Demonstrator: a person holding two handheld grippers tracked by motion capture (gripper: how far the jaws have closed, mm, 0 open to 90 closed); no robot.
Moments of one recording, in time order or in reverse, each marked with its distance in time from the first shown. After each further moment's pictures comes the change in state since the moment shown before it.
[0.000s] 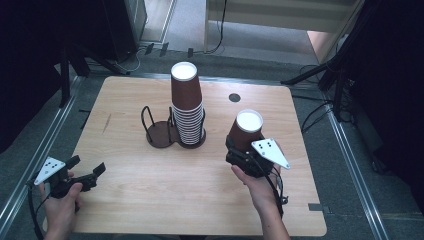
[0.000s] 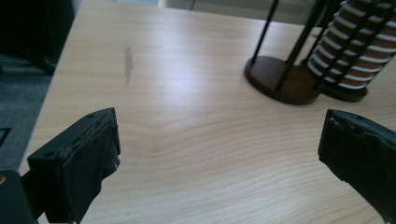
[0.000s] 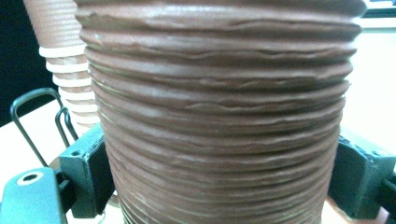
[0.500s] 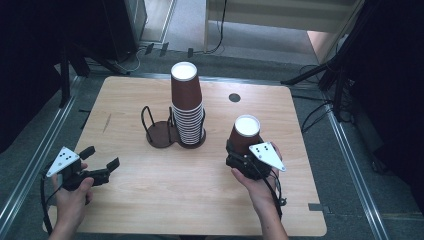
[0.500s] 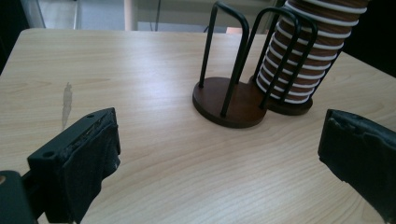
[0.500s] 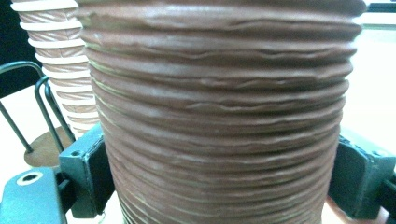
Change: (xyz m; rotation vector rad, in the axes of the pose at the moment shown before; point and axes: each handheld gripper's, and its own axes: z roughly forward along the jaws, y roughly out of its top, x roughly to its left) left arm -0.034 0.029 0.012 -0.007 -0.099 0.063; right arm -0.006 -0.022 0.008 0.026 -0.020 -0.032
